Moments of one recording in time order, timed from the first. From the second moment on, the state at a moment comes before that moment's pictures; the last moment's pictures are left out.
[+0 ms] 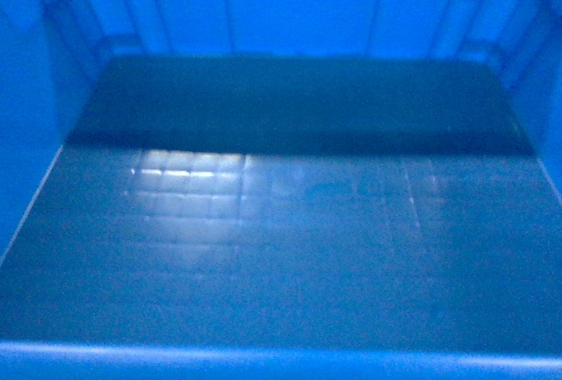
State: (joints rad) left arm -0.45 0.80 0.61 -0.35 -0.54 -0.20; right arm 0.51 0.87 0.62 -0.36 0.61 0.24
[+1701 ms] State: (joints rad) left arm -0.48 0.75 0.59 -0.26 -0.59 -0.21; right arm 0.51 0.84 0.64 -0.23 0.69 0.11
